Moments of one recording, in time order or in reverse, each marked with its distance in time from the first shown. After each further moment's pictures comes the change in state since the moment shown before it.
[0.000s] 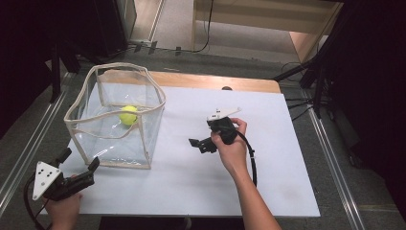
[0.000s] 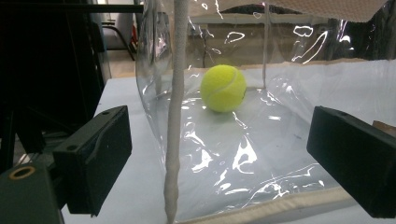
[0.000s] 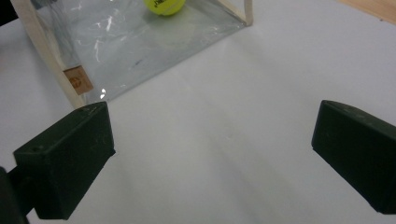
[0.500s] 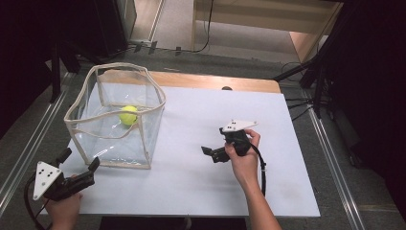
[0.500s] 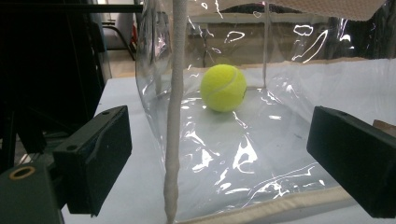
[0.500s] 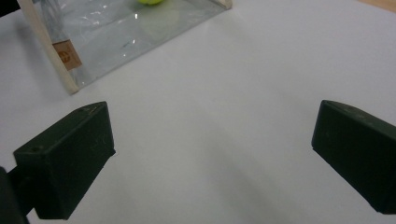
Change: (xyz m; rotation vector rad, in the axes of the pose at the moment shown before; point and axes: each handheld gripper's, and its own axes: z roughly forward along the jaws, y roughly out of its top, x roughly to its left) left arm -0.001 0.000 0.001 -0.001 0.001 0.004; right arm -0.007 -0.043 -0.022 -0.056 -0.042 0.027
